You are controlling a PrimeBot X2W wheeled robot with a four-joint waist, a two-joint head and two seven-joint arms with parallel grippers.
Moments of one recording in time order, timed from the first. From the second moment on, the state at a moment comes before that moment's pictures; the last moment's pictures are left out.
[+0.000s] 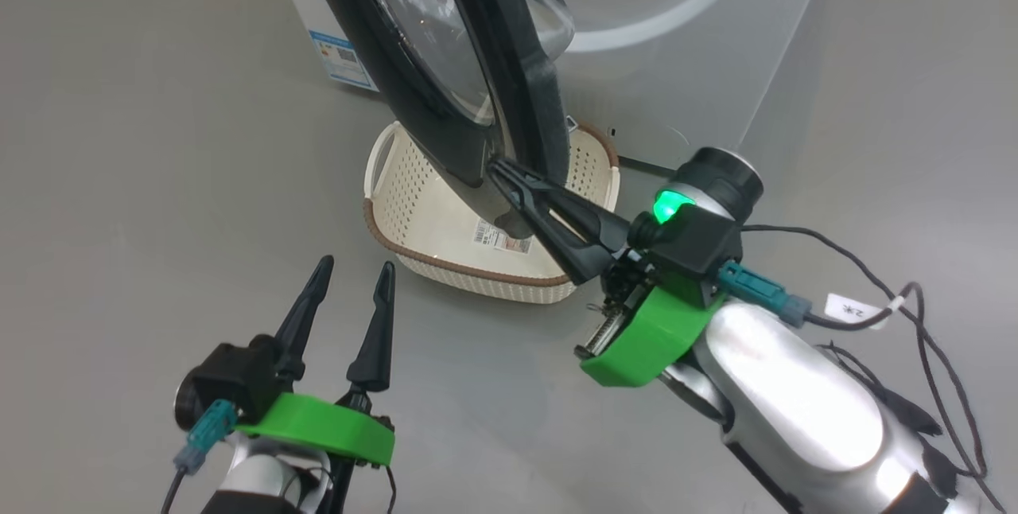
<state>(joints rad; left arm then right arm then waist) -0.23 0.15 -0.38 0.17 -0.40 -0.13 -0.25 -0.53 -0.11 0.67 0.08 0.22 0.13 -0.26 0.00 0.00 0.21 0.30</state>
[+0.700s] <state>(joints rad) -0.27 0.11 -0.40 0.18 -0.41 -0.13 -0.25 -0.61 -0.13 0.76 0.30 0.27 0.13 -0.26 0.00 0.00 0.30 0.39</state>
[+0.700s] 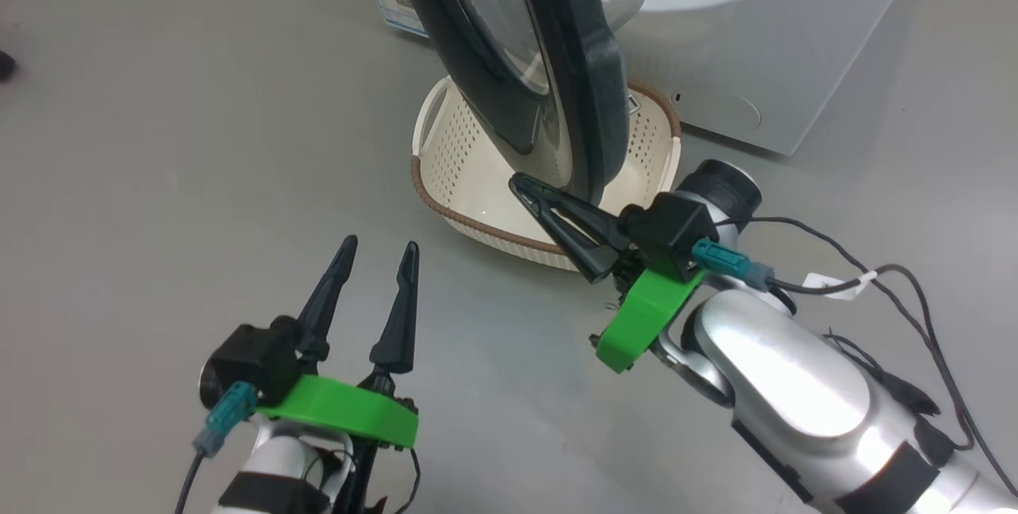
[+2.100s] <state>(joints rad) -0.43 0.05 -0.42 0.15 -0.43 -0.13 -0.25 -0.90 -0.26 0.37 0.44 0.07 0.13 -0.26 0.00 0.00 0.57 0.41</state>
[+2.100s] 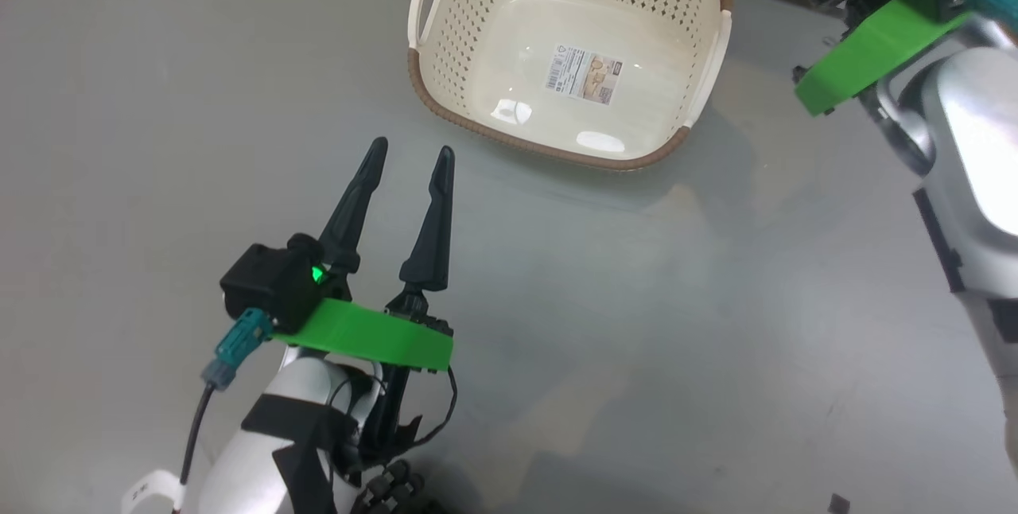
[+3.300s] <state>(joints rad) -0.49 0.03 -0.44 0.14 -0.47 -0.13 -0.26 -1.23 -0.32 0.27 0.60 -0.02 0.14 -0.26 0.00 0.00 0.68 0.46</state>
